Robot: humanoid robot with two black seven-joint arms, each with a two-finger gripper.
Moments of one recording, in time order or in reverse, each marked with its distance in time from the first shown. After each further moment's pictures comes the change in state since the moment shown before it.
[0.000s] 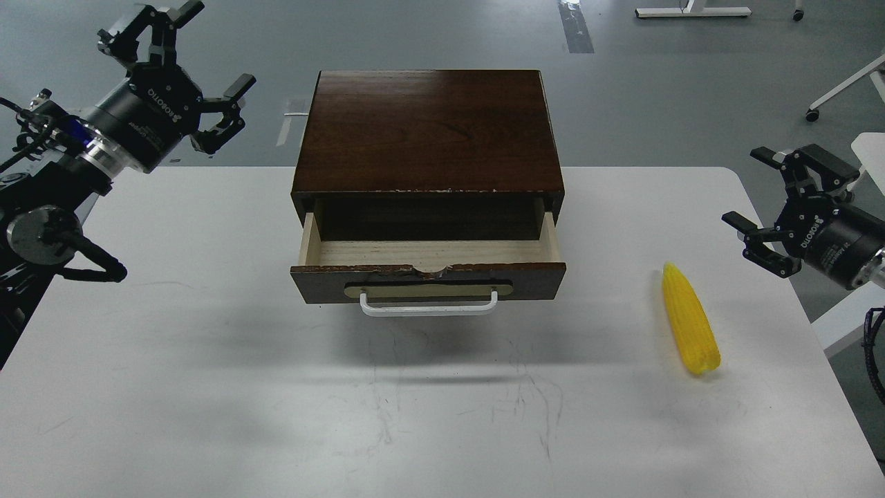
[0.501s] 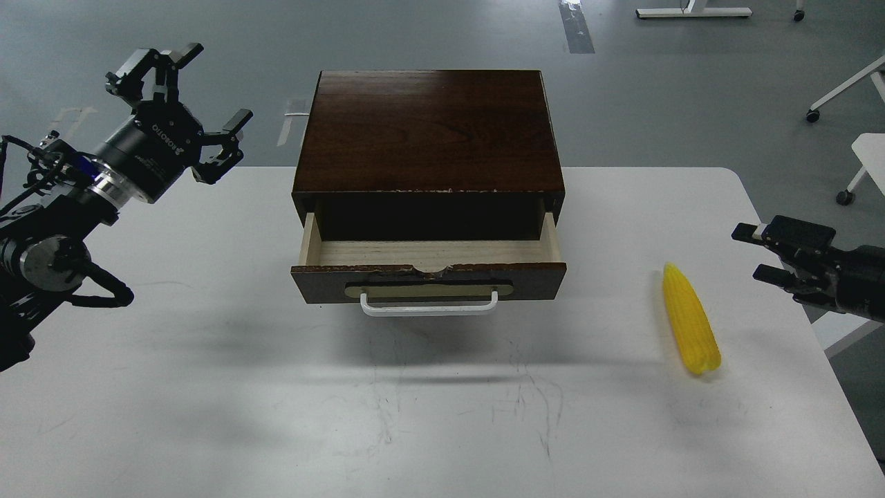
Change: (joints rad) left arm 0.046 -0.015 -0.011 0.005 0.009 -0.008 -0.001; right arm 0.008 -0.092 -0.005 -0.034 -0.796 -0.010 0.000
